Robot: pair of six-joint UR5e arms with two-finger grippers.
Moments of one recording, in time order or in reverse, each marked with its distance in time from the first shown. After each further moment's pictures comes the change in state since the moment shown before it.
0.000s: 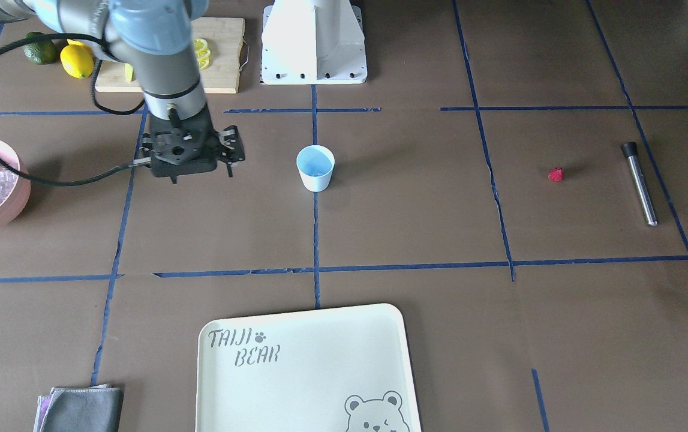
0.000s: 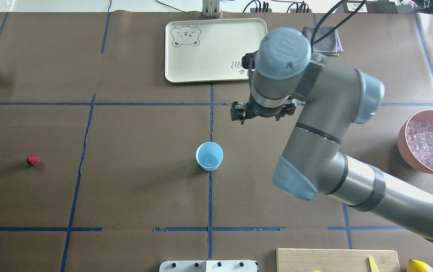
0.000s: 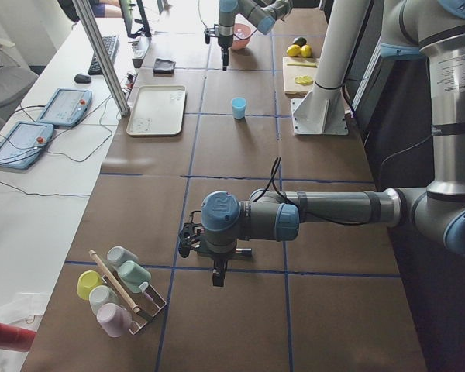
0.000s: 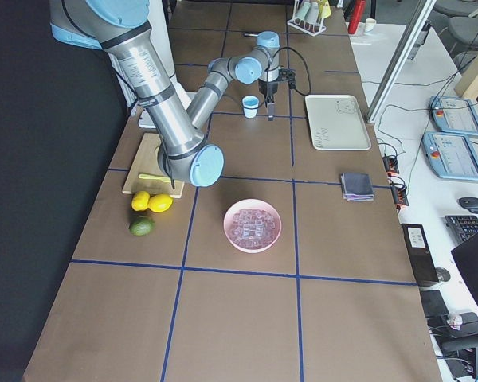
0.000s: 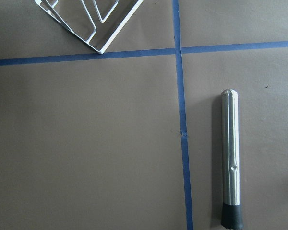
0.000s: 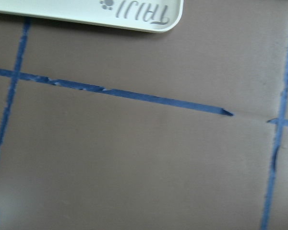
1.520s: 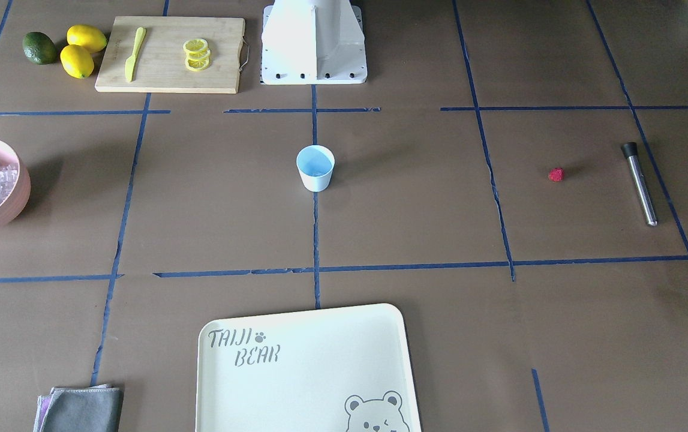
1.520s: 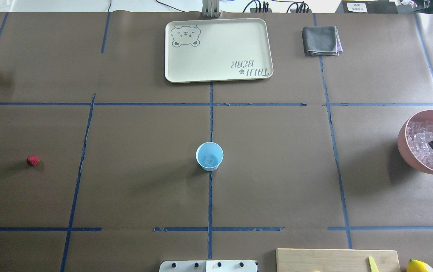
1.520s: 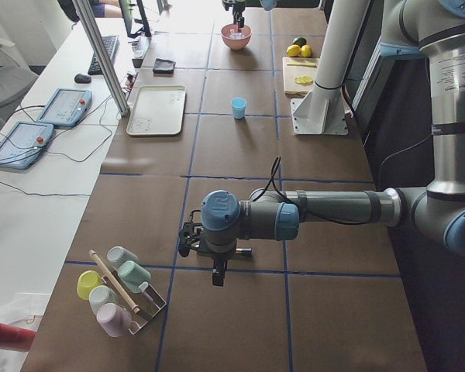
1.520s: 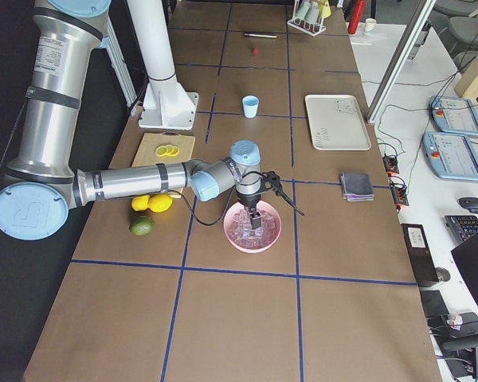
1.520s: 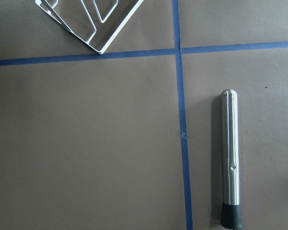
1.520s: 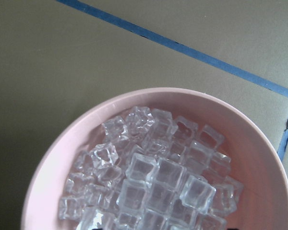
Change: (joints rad) left arm 0.000 0.000 -0.001 0.000 0.000 0.000; right arm 0.344 -0.743 -0.064 0.613 0.143 -0.521
